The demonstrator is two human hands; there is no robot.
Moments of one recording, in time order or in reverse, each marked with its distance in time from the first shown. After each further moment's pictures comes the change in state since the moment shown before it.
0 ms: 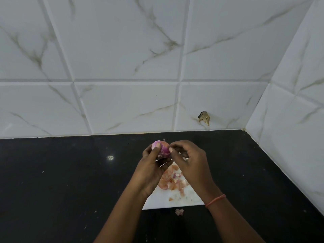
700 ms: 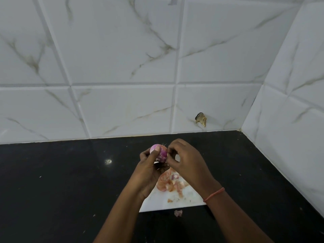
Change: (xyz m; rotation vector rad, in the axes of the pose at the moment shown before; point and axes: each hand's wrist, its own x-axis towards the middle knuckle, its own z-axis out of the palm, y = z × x) left_hand 0.006 -0.003 -0.010 0.060 -0.061 -0.010; right_hand 0.012 -0.002 -0.005 -0.301 -0.211 -0.065
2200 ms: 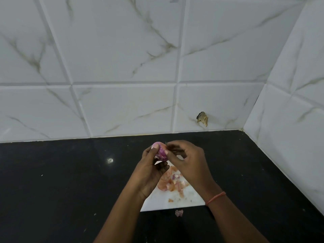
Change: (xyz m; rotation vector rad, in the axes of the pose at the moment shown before) left_hand -0.002 0.002 0.003 -0.004 0.030 -0.017; right_hand -0.007 -0.009 -0.001 0.355 0.162 0.091
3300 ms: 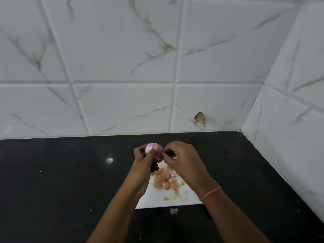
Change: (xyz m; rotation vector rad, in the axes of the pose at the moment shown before) left_hand -0.012 -0.005 0.005 0.388 0.090 0.197; right_hand 0.006 0.002 -0.007 -0.346 -0.203 -0.051
